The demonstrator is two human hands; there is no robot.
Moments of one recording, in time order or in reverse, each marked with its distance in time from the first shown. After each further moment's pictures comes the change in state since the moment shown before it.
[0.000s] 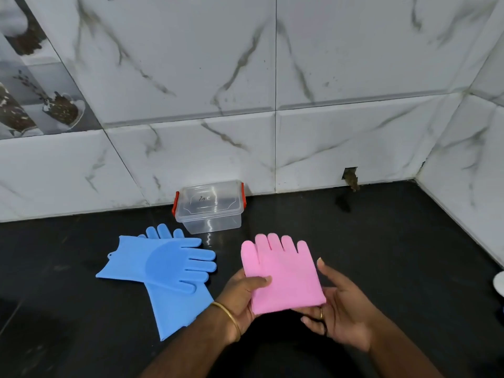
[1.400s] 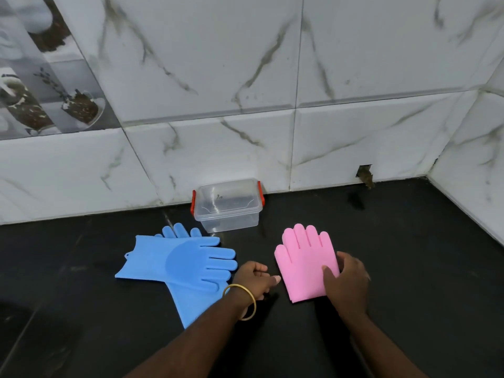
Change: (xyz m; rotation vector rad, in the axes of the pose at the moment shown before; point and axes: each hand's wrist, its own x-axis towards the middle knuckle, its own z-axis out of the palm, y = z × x) left_hand 0.051 0.014 -0.050 0.778 0.242 0.099; right_hand 0.099 0.025 -0.006 -1.016 1.173 -0.787
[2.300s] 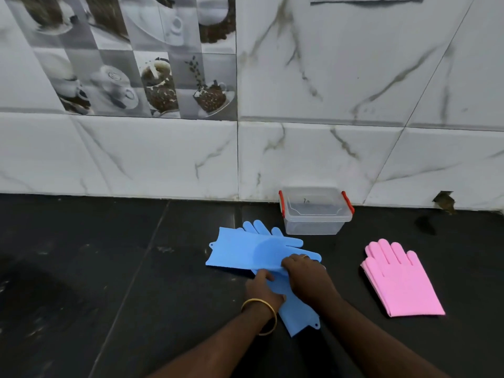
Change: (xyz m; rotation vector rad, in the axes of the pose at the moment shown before) left_hand -0.007 -0.096 -0.185 0.161 0.155 0.083; right_hand -0.111 -0.206 0.158 -0.550 -0.465 -0.875
